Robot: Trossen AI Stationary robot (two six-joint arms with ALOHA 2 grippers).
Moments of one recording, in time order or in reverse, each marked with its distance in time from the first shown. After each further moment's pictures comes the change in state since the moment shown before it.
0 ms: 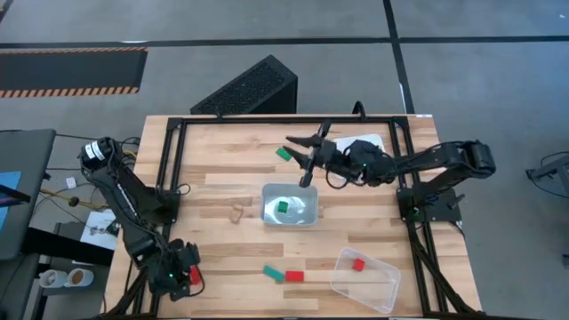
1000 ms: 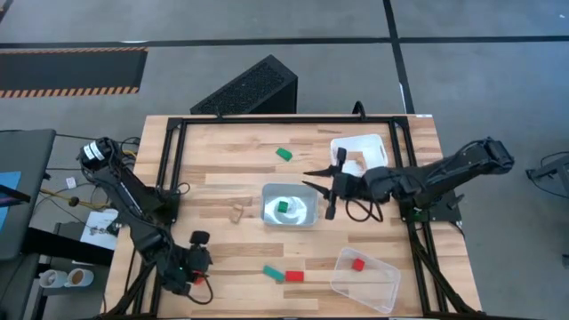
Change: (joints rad) left arm 0.092 0.000 -0.013 0.099 -0.195 0.772; right arm 0.289 -0.217 0.006 -0.578 0.239 -0.005
